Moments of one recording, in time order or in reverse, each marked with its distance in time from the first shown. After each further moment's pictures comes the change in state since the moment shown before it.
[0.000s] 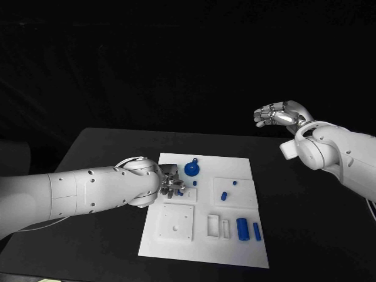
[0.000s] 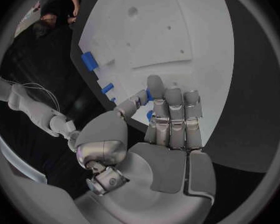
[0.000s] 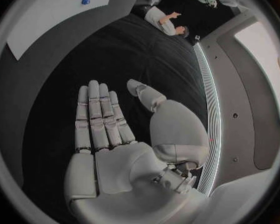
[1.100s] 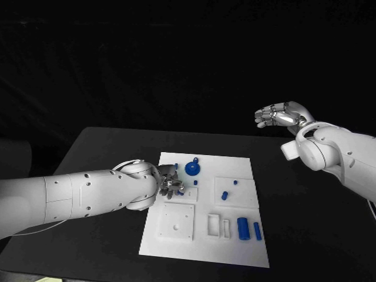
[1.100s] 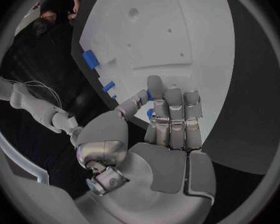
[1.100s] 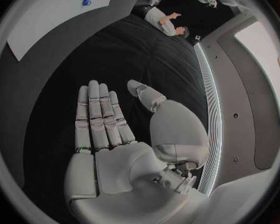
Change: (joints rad) left arm -0.017 -0.030 0.000 0.033 -0.002 -0.063 0.014; left_hand 0.013 0.005 0.007 -0.003 -0.066 0.002 0.002 -0.043 -0.020 0.000 0.000 0.008 -0.007 -0.002 0.002 0.012 -0.009 0.000 0.000 0.000 0.011 -0.009; right arm -0.005 -0.002 0.000 0.000 -0.001 0.003 -0.001; right_hand -0.004 0.004 -0.006 0.006 0.004 0.000 0.000 0.000 -0.002 0.003 0.004 -0.004 -0.003 0.000 0.000 -0.004 -0.001 0.000 0.000 0.000 0.000 0.000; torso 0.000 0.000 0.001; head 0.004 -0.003
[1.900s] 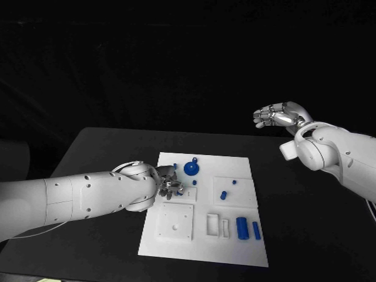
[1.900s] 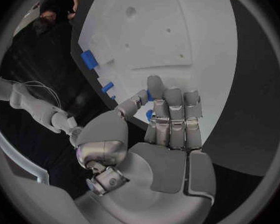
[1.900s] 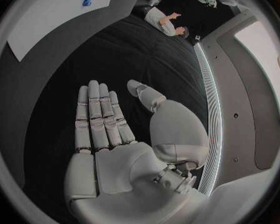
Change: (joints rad) left arm -0.013 0.009 0.002 -0.019 -0.001 -0.007 0.012; left_hand 0.003 -0.007 0.000 0.000 0.003 0.003 -0.003 -0.007 0.001 -0.002 -0.002 0.008 -0.001 -0.001 0.002 0.006 -0.001 0.000 0.000 0.000 0.004 -0.002; right arm -0.002 -0.003 0.000 0.004 0.000 0.002 -0.001; right_hand 0.000 0.000 0.000 0.000 0.004 0.000 0.000 0.000 -0.001 0.000 0.000 -0.004 -0.001 0.000 0.000 0.000 0.000 0.000 0.000 0.000 0.000 0.000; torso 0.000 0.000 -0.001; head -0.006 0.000
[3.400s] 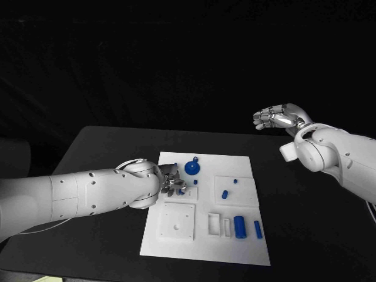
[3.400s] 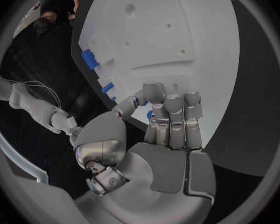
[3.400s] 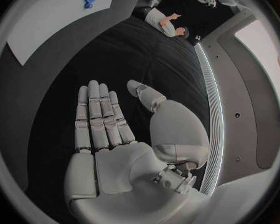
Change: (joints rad) left arm 0.001 0.023 0.004 -0.019 0.003 0.025 -0.006; left_hand -0.047 -0.010 -0.007 -0.005 0.222 0.017 -0.001 0.043 0.016 0.015 -0.015 0.197 0.067 0.018 -0.026 0.149 0.003 0.000 0.000 0.000 0.062 -0.013; right arm -0.012 0.004 0.000 -0.005 0.000 0.010 -0.005; right_hand 0.000 0.000 -0.005 0.000 0.018 0.000 0.000 0.000 -0.004 0.000 0.000 -0.008 -0.005 0.000 0.000 -0.008 -0.001 0.000 -0.004 0.004 -0.004 0.000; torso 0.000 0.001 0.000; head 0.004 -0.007
